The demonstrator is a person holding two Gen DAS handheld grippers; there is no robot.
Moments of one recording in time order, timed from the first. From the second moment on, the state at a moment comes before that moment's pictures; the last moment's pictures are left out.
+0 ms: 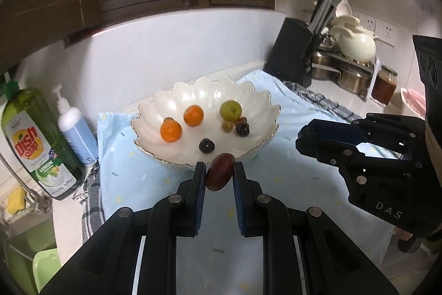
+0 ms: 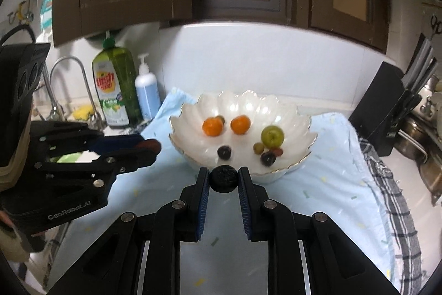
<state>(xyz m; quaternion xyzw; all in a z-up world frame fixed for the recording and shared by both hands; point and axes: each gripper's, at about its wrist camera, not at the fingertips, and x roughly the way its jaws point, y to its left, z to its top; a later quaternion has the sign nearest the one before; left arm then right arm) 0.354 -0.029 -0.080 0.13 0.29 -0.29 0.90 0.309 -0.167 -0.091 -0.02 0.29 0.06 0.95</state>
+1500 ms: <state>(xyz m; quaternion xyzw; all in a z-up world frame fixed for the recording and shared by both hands) 0.514 -0.099 -0.041 0.07 0.33 -0.18 0.93 0.483 -0.234 -0.067 -0.01 0.32 0.07 0.94</state>
